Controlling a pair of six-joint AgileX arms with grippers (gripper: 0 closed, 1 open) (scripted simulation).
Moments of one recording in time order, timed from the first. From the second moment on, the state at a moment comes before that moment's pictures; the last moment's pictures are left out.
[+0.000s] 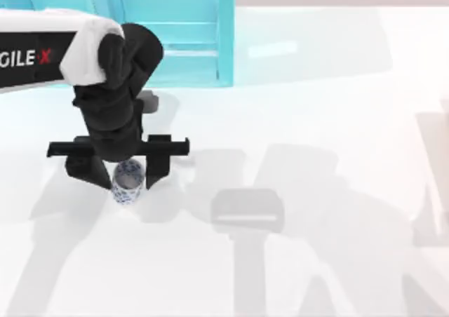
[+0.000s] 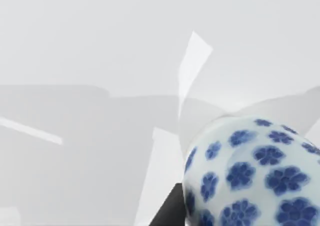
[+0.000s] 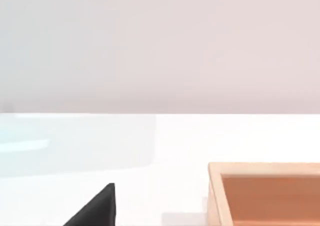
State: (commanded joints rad) left arm -0.41 2.01 1.35 -0.91 0.00 -0.38; right arm 0.00 0.00 0.00 0.00 0.00 0.00
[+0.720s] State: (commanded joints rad) left arm -0.41 2.01 1.35 -0.91 0.00 -0.38; right arm 0.00 0.00 0.00 0.00 0.00 0.00
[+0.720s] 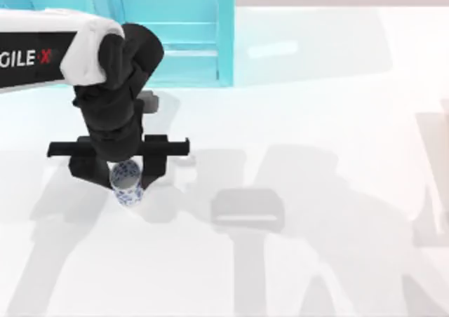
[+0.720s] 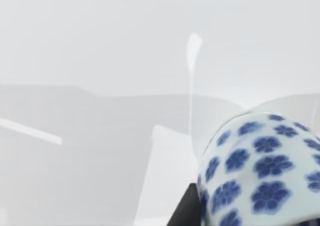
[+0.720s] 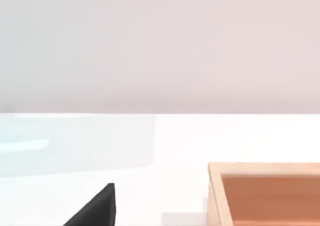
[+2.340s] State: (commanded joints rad) left arm 0.46 2.02 1.64 -1.20 0.00 0.49; right arm 0.00 0.00 0.00 0.00 0.00 0.00
